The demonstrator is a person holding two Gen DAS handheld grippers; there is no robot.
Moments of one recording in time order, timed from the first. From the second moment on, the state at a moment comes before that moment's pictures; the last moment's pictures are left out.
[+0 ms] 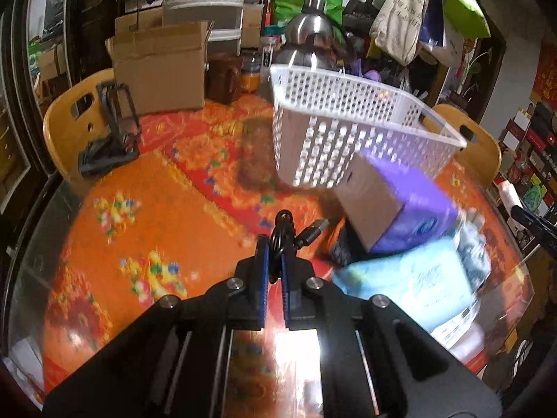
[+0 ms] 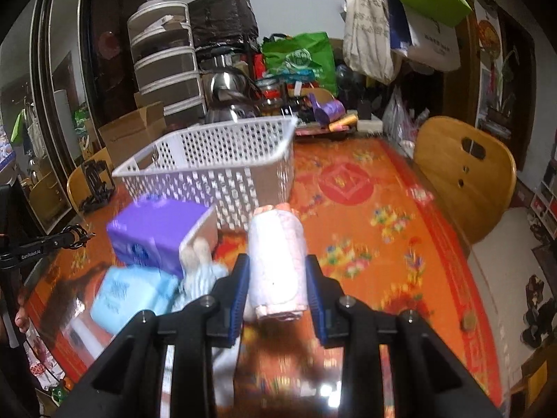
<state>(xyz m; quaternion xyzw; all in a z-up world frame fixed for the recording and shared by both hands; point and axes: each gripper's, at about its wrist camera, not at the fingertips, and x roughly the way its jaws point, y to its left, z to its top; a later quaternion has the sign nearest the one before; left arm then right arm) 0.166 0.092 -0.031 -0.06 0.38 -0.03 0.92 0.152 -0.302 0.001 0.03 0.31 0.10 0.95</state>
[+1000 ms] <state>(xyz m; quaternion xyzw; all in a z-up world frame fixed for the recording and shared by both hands) 0.394 0.034 0.050 -0.05 0.43 -0.03 0.90 0.361 -0.224 0.019 -0.01 0.37 0.13 0.92</state>
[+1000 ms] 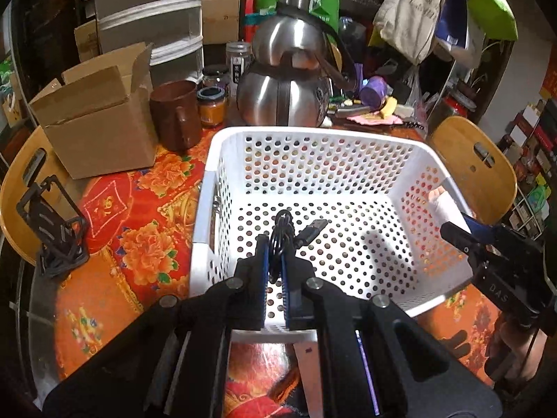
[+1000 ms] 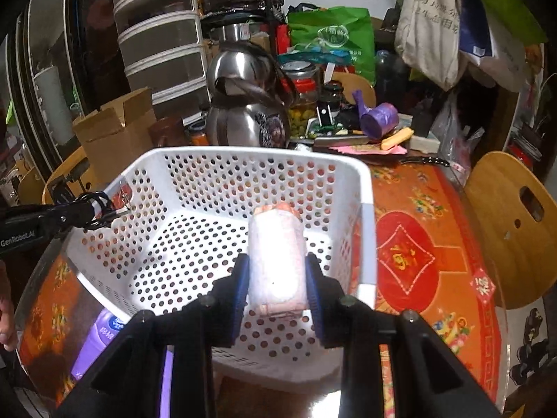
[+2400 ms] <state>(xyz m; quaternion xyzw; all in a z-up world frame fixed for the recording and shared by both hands) 0.163 0.060 -0.032 -0.06 0.39 -0.07 0.92 0.118 -0.225 -0.049 0.04 0.33 0.18 0.92</state>
